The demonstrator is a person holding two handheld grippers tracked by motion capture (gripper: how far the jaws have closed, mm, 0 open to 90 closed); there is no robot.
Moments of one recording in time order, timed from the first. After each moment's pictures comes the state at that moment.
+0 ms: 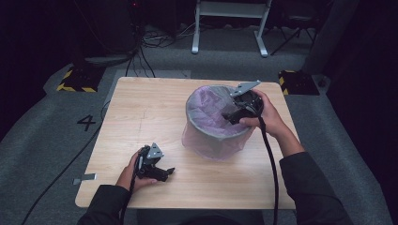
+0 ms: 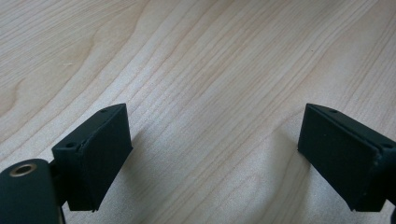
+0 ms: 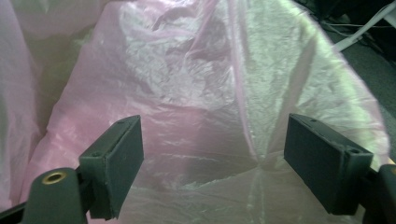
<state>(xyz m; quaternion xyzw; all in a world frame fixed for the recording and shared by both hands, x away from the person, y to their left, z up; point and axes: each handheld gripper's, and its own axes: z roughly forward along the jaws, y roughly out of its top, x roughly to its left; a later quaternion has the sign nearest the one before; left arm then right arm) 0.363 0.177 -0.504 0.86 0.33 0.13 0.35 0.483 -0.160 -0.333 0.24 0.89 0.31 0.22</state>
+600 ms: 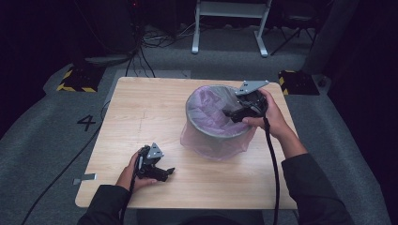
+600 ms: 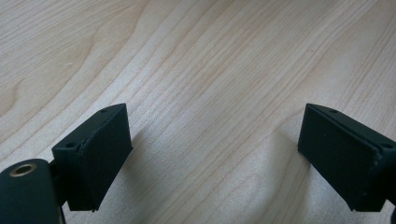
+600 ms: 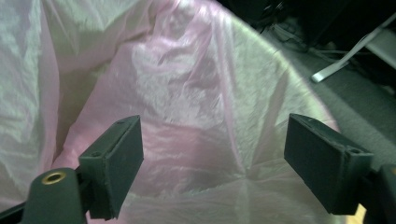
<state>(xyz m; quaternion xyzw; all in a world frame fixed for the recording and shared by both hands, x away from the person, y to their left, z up) 0.363 0.177 -0.504 0.86 0.33 0.13 0.35 0.472 -0.167 -0.320 0.23 0.87 0.36 0.24</state>
